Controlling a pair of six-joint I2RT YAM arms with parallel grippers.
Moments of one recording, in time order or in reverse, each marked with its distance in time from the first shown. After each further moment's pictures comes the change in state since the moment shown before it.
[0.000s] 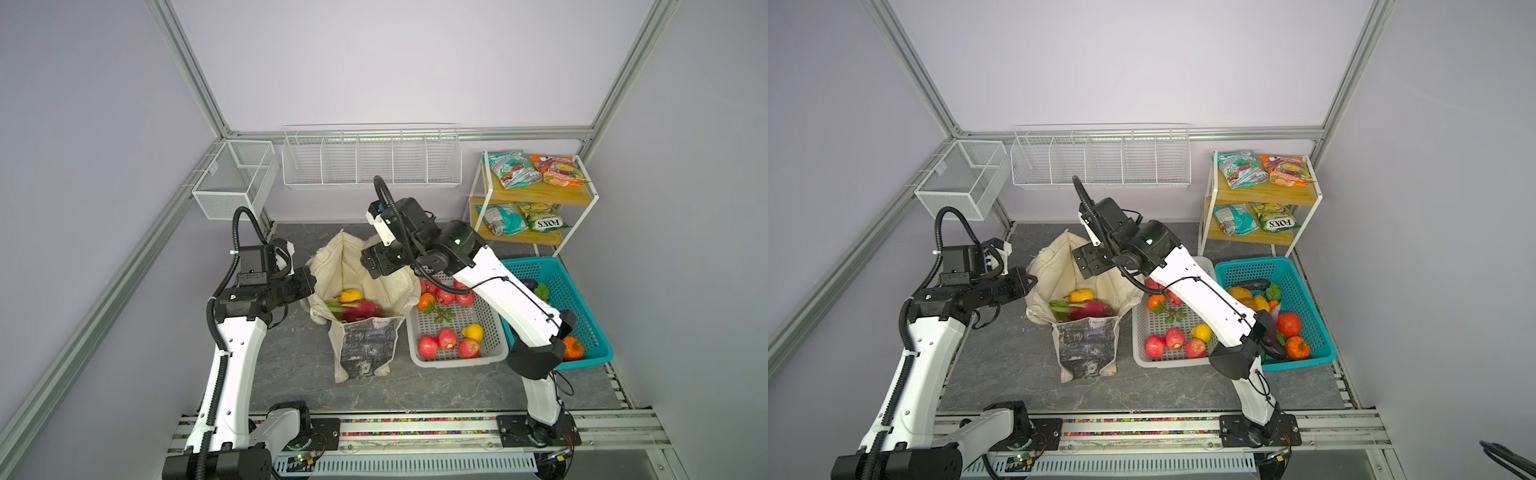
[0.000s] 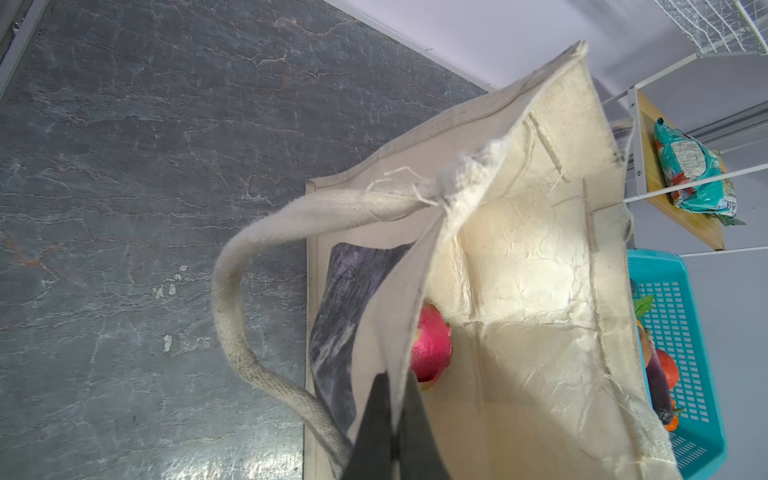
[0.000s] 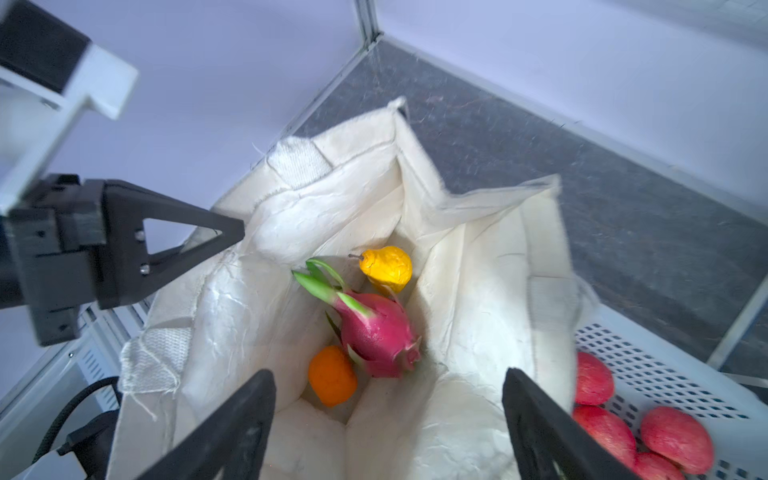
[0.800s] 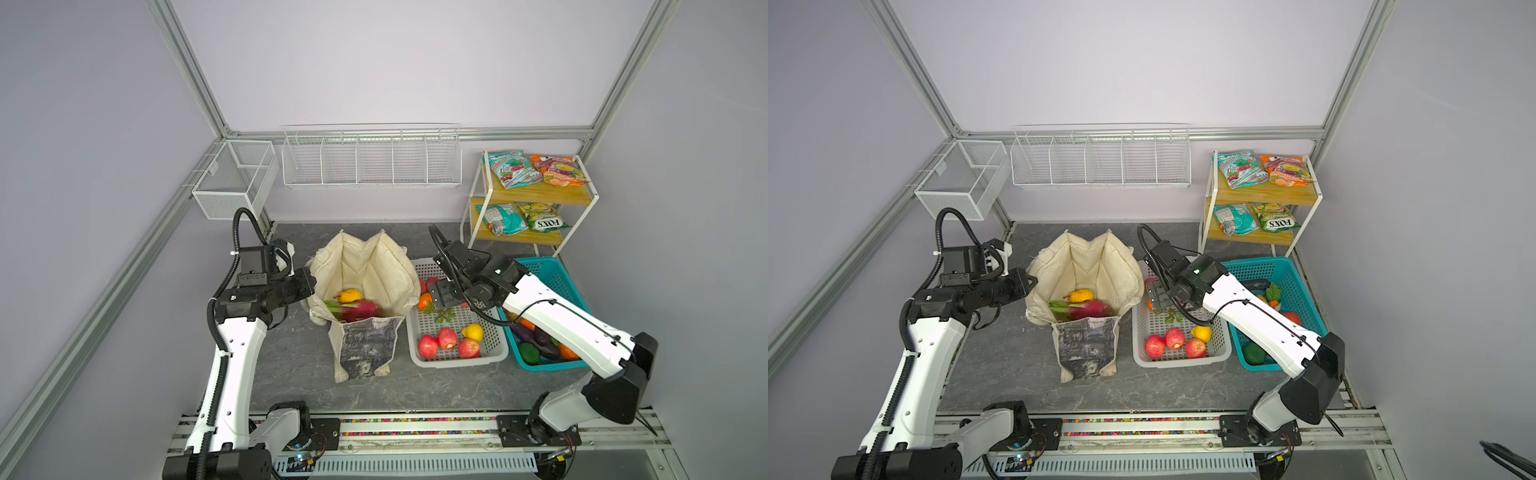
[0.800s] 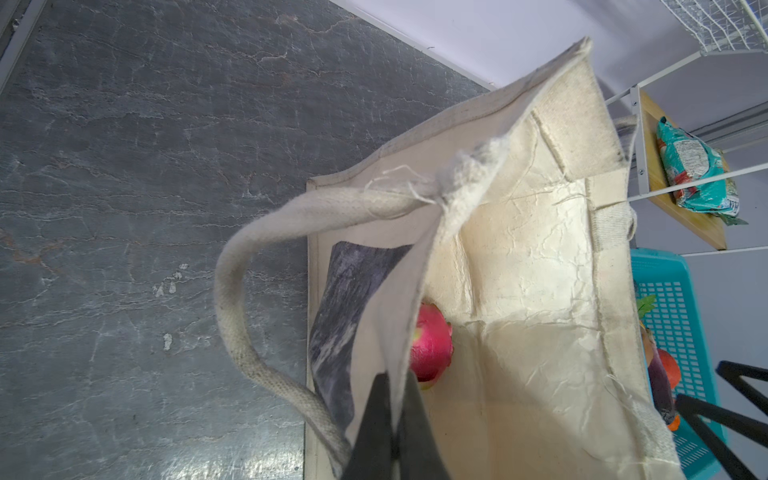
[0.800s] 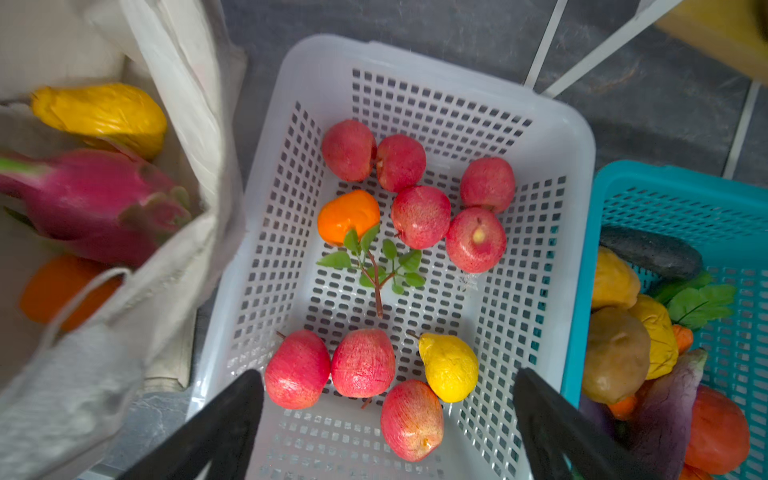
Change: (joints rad) left arm 0.000 -0.002 -0.009 0.003 0.000 0.000; right arm -0.152 -0.461 -0.956 0.063 0.165 0.146
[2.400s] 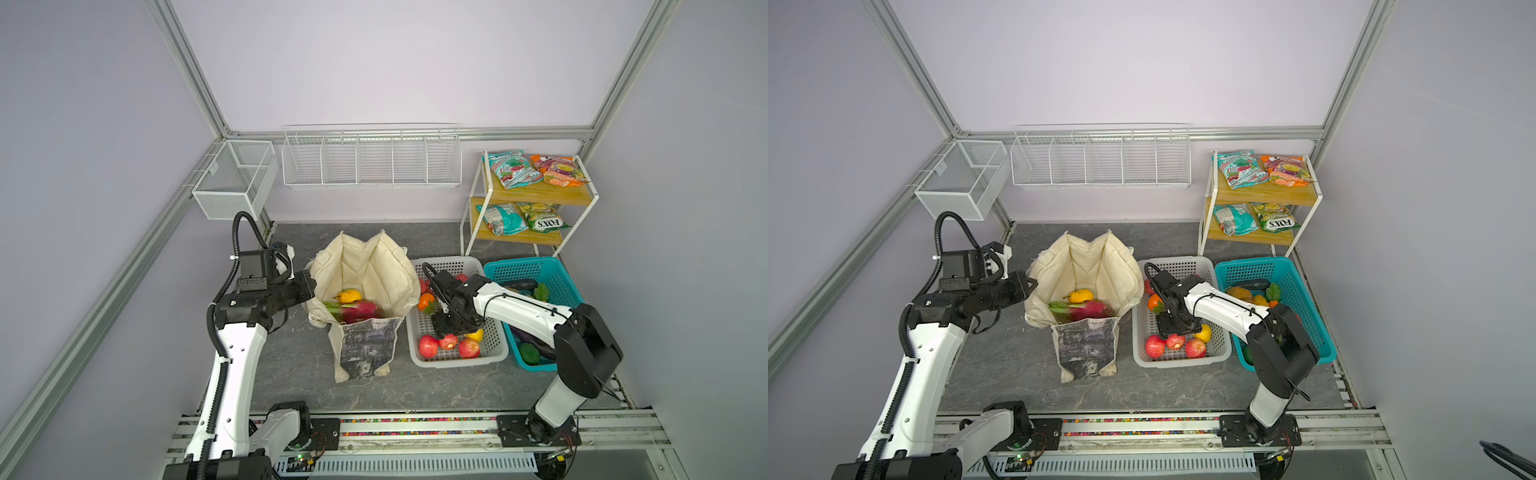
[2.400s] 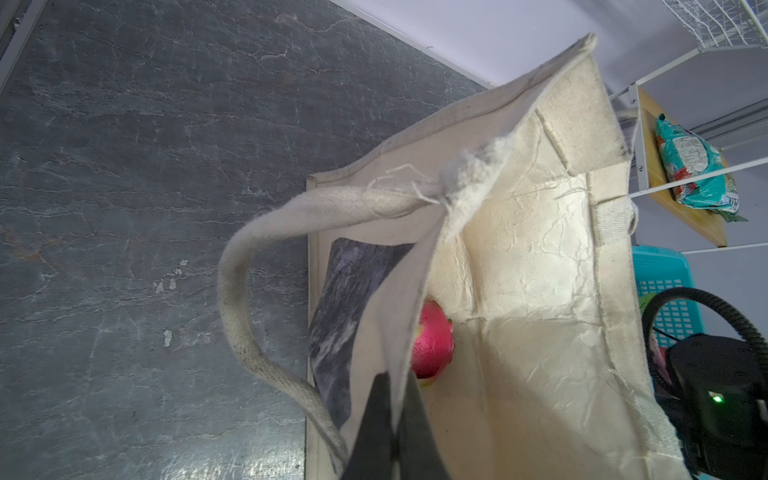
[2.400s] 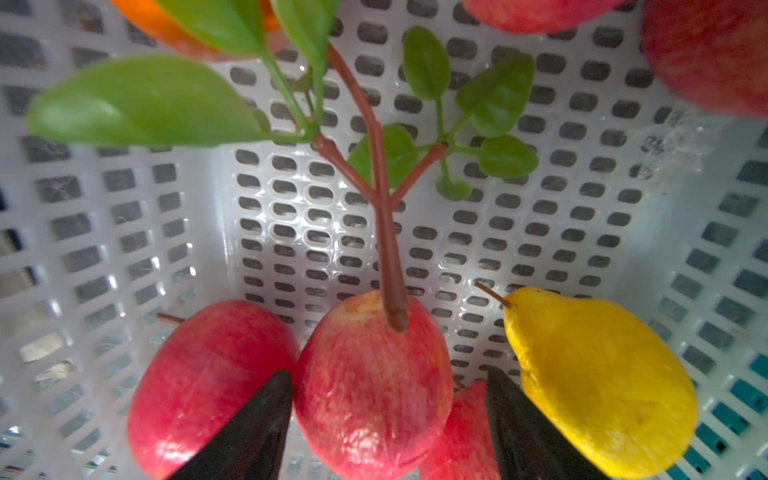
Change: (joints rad) left arm 0.000 -0.032 -0.031 0.007 0.000 0.001; right arm -0.092 0.176 -0.325 0.161 -0.305 0.079
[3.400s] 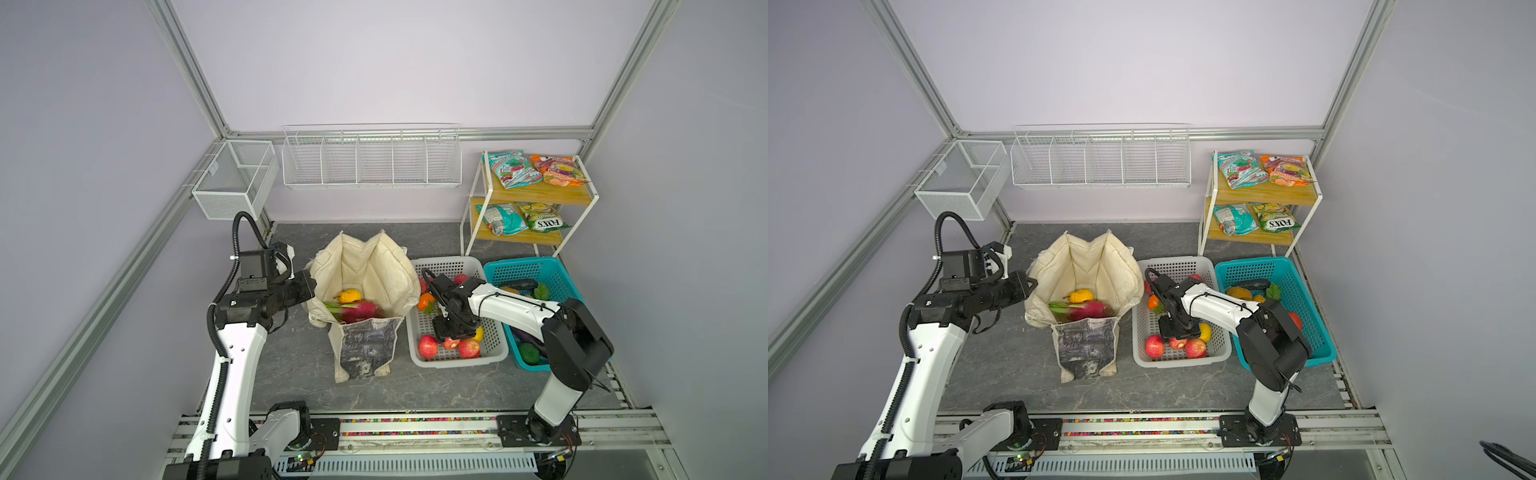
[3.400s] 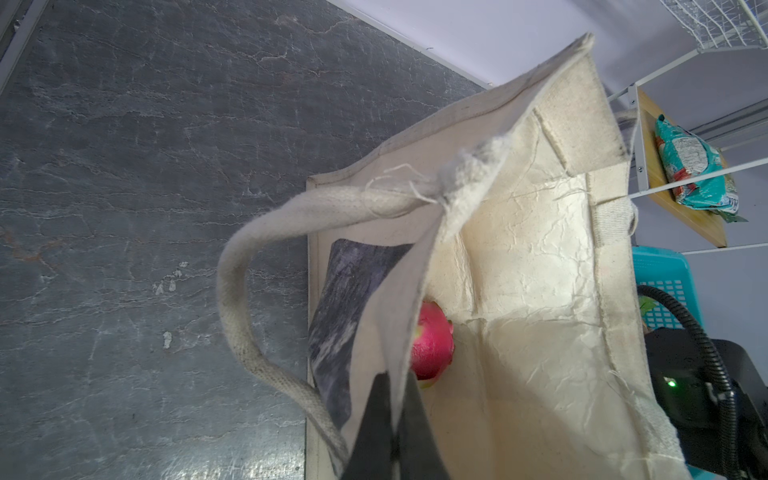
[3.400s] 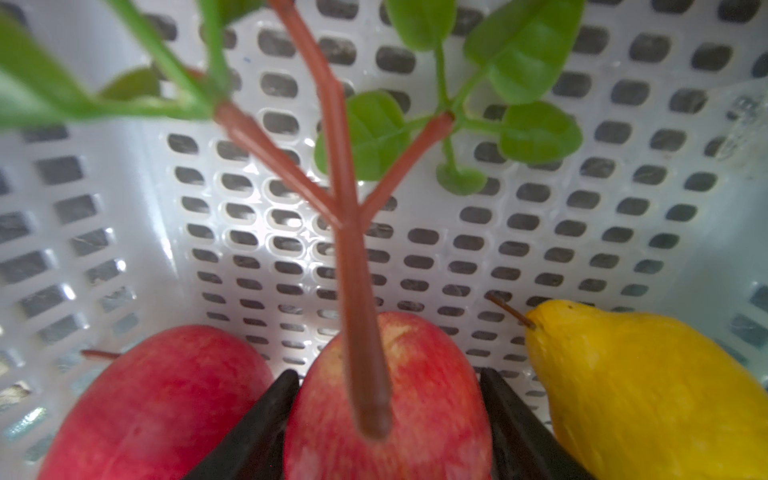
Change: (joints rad) left arm 0.000 0.000 -0.003 0.006 0.000 0.000; right arm -0.007 0.054 -0.019 0.014 -0.030 0.014
